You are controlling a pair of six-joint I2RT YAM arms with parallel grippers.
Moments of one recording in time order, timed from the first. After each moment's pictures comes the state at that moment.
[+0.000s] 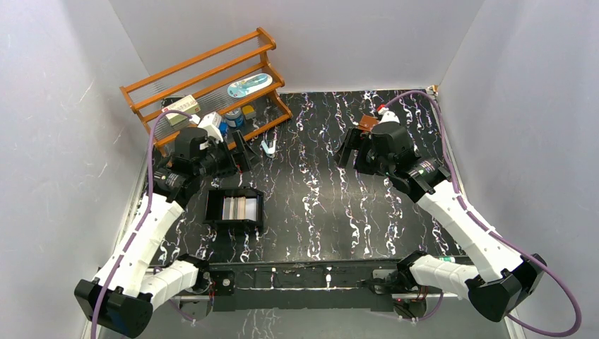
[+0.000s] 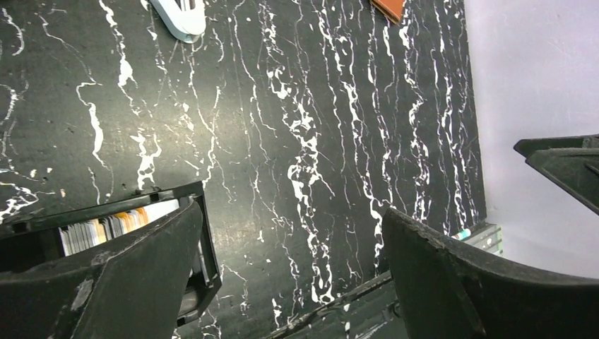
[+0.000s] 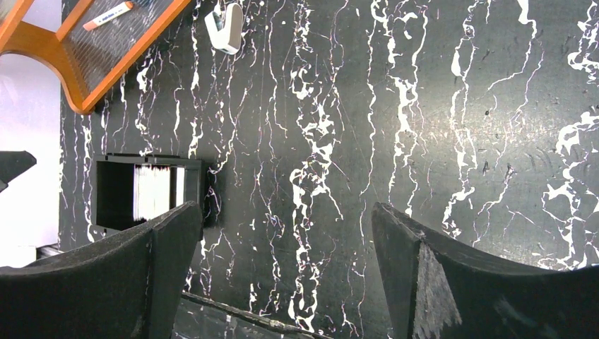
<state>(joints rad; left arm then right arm) -0.33 1.00 1.04 -0.61 0.23 -0.56 0.61 1.08 1.16 -0.69 0.10 0.65</state>
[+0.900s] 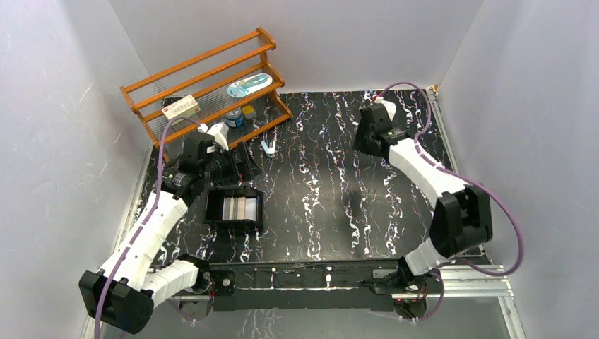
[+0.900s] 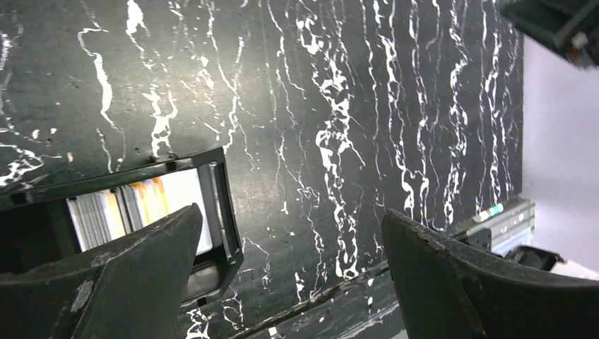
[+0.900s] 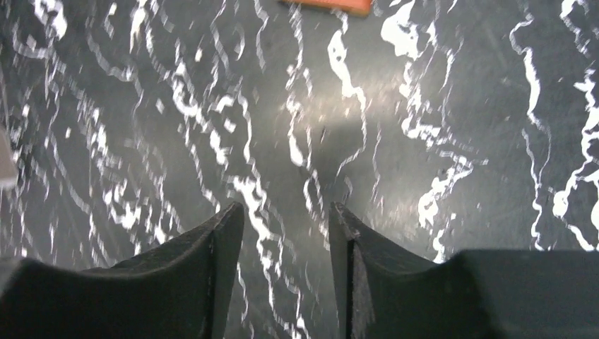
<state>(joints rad) -0.33 1.03 0.99 -0.66 0.22 -0.52 0.42 1.50 1.21 -0.56 0.29 0.54</state>
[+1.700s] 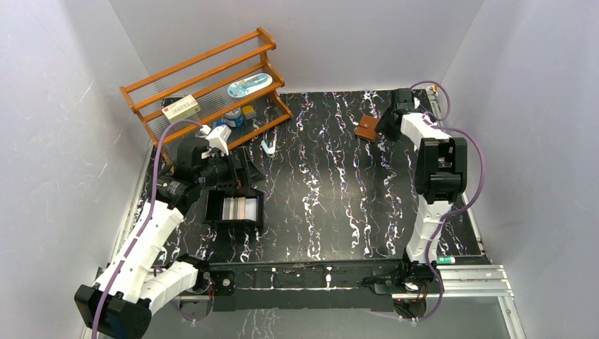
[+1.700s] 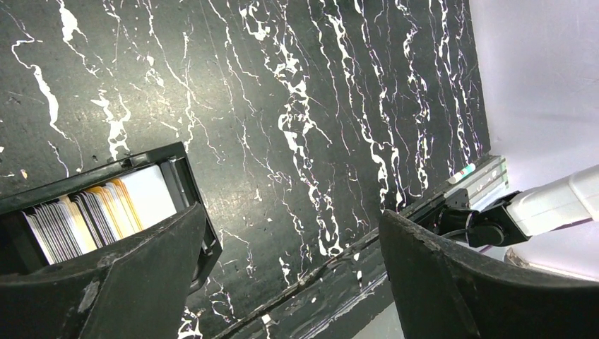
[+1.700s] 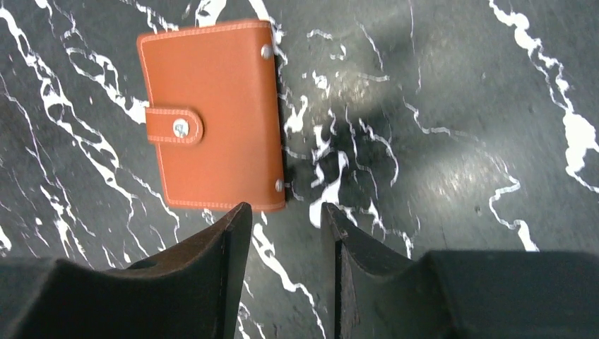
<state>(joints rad) -0.33 0.95 0.95 -0.64 0.37 -0.46 0.07 2.04 1.54 -0.42 0.09 0.56</state>
